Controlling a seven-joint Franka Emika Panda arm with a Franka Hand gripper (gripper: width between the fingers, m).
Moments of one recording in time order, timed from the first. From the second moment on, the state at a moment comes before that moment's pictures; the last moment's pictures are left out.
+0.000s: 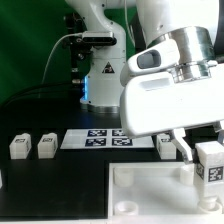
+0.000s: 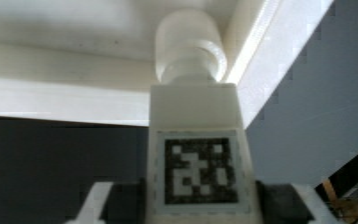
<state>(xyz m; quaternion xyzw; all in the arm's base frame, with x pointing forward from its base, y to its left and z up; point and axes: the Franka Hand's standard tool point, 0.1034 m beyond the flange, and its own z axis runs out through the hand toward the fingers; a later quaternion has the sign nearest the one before) 0.619 0.112 0.093 -0.96 -0.09 -0.27 0.06</state>
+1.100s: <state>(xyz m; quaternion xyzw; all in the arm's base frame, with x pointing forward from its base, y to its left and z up) 0.615 0.116 0.073 -0.95 -0.09 -0.29 0.05</state>
